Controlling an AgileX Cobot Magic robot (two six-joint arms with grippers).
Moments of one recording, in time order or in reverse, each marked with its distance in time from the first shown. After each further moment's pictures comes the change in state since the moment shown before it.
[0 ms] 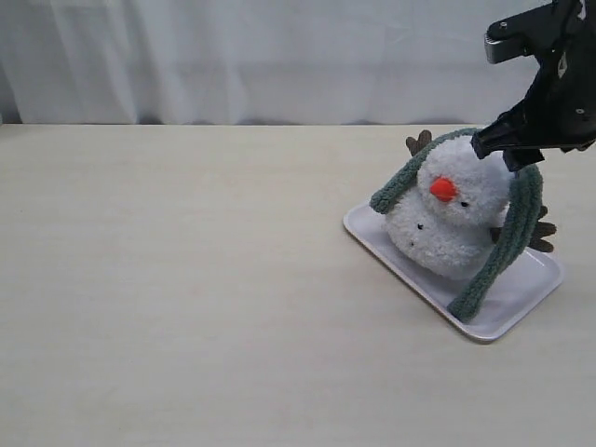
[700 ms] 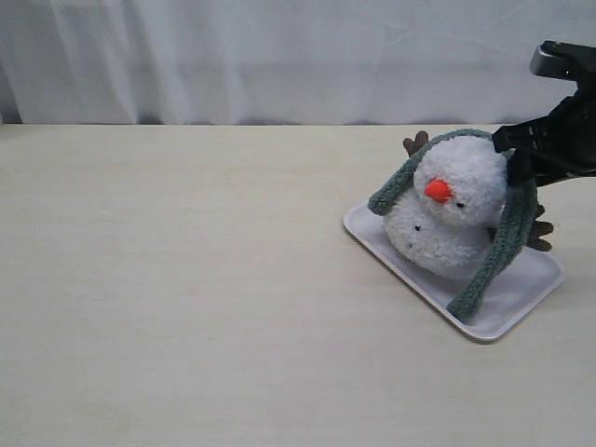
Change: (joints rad) left arm 0.000 0.000 0.000 0.000 0.000 0.000; right arm -0.274 0.110 0.033 0.592 -0.123 -0.404
